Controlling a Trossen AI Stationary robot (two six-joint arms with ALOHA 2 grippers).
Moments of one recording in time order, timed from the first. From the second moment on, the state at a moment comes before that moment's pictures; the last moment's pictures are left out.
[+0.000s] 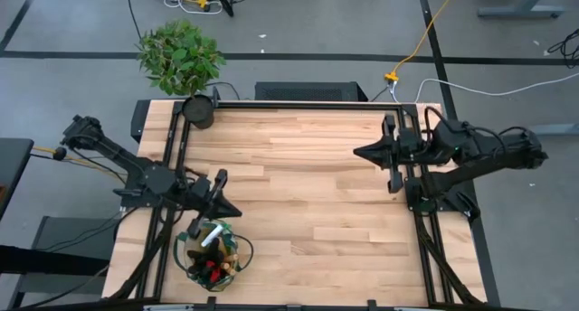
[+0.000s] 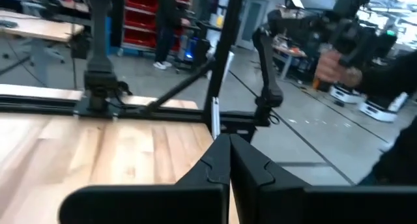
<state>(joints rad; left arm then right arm) -0.52 0.87 0.66 0.21 -0.23 -0.25 0.17 0.84 1.03 -0.21 0.17 0.01</state>
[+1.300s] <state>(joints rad) -0.46 0.87 0.66 0.22 -0.40 -0.17 0.12 0.18 0.30 -0.06 0.10 -0.05</state>
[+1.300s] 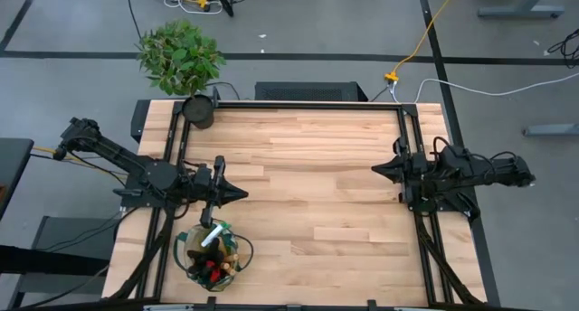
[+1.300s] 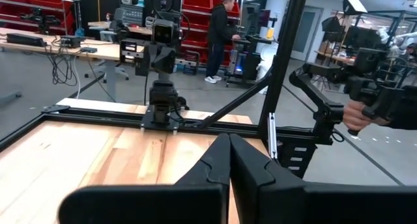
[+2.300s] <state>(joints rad) -0.46 0.87 0.66 0.22 -0.45 -0.20 -0.05 0.17 0.17 0.00 -0.13 -0.03</state>
